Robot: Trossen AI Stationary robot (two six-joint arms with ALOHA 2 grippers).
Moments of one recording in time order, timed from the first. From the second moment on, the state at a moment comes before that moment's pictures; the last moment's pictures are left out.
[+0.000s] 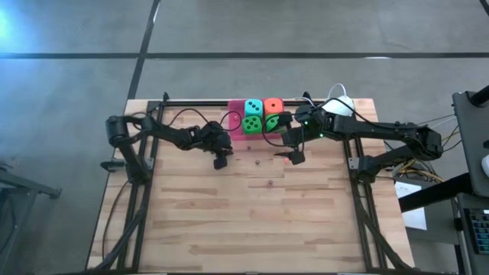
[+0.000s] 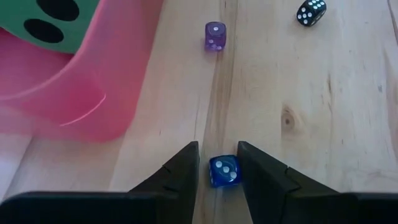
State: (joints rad) left arm 0.41 1.78 0.65 0.26 0.20 0.18; right arm -0.29 1.28 0.93 -0.27 -0.26 -0.59
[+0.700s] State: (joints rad) left arm 0.41 1.73 0.65 0.20 0.20 0.15; right arm -0.29 1.28 0.93 -0.27 -0.26 -0.58
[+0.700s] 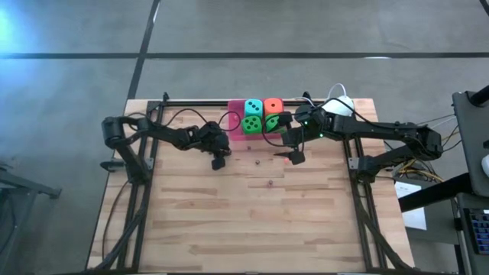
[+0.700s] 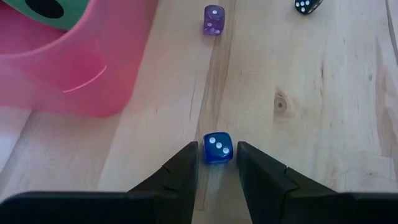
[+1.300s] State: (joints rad) left arm 0.41 1.72 0.65 0.21 0.20 0.15; right arm -0.29 1.28 0.93 -0.27 -0.26 -0.58
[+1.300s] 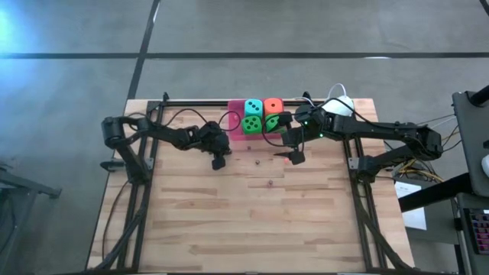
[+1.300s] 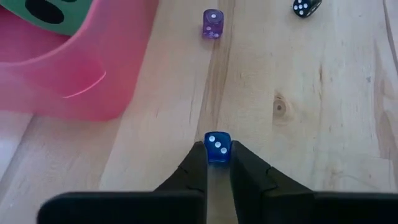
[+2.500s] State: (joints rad) left arm 0.51 1.68 0.90 0.06 0.01 0.03; right arm -0.29 1.28 0.93 -0.27 -0.26 -0.58
